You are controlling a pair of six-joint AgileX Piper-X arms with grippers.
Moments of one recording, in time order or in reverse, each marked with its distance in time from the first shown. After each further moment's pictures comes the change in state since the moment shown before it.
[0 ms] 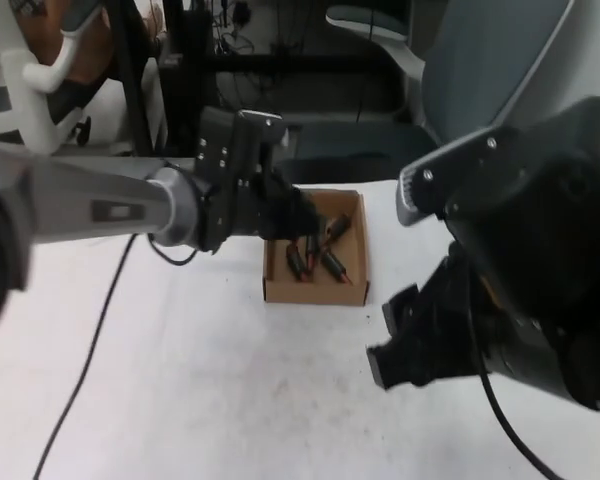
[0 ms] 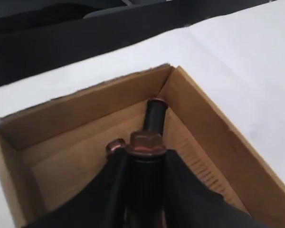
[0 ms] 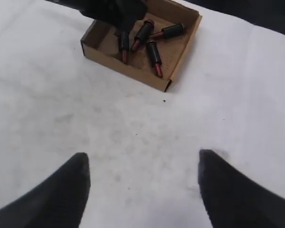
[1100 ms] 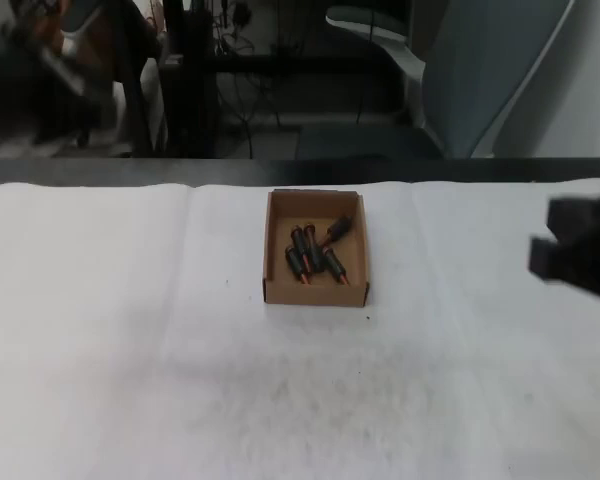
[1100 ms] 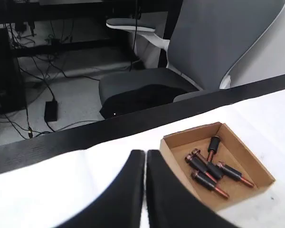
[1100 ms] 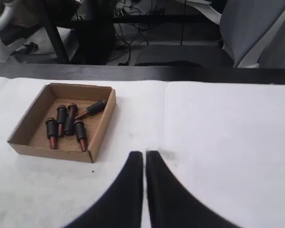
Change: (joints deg) left arm 23.7 -56.8 27.4 16.6 5.9 8.5; right arm -28.8 -23.3 17.6 -19.2 -13.4 -7.7
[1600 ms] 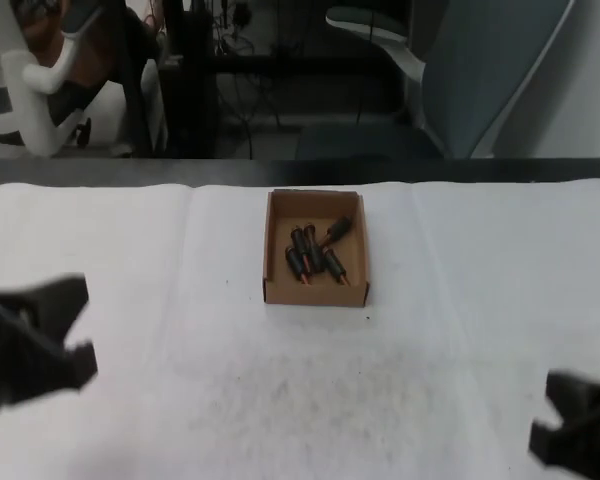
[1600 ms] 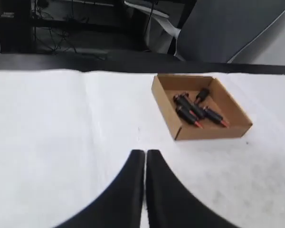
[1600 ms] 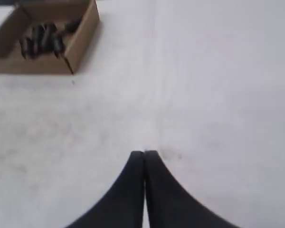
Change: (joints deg) left arm 0.0 -29.4 31.4 -1.6 -4.5 -11.4; right arm 0.8 -9.7 21.2 -1.8 -0.6 5.8
